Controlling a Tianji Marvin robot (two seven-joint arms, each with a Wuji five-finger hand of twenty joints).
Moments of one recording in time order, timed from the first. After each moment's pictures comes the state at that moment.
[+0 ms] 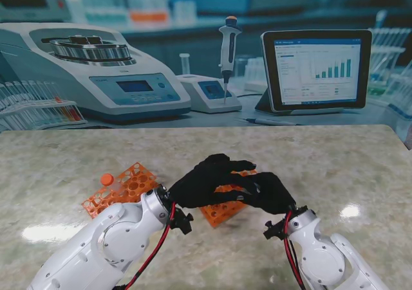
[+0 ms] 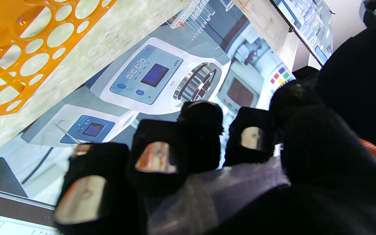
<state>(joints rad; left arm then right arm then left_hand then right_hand) 1.44 -1.12 -0.94 -1.73 0.55 -0.55 0.07 -1.72 -1.14 1.28 -1.66 -0.41 -0.44 -0.14 1.14 -0.28 0.16 -0.05 0.61 -0.19 0.47 0.37 0.50 0.05 0.15 0.34 0.50 0.15 0.22 0.51 0.07 0.38 0.46 0.46 0.57 -0.48 0.54 -0.06 1.06 -0.37 1.26 1.53 1.33 -0.13 0.95 1.06 1.30 -0.11 1.41 0.89 1.16 0.04 1.77 0.78</state>
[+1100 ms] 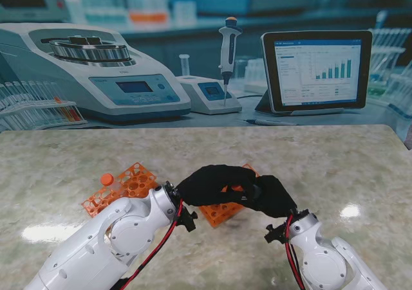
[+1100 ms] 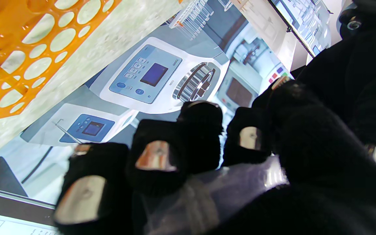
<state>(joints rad) 1.38 -1.12 -0.88 -1.69 0.54 -0.50 0.03 -1.74 -1.14 1.28 -1.66 -0.42 -0.46 -0.15 1.15 -0.29 0.21 -0.07 0.62 -0.16 0.82 0.69 0.66 -0.02 0.26 1.01 0.79 0.01 1.05 1.14 0.63 0.18 1.49 0.92 0.58 -0.48 0.55 -0.06 1.06 -0.34 1.26 1.53 1.33 -0.13 0.95 1.06 1.31 -0.11 1.41 0.87 1.16 0.04 1.77 0.78</state>
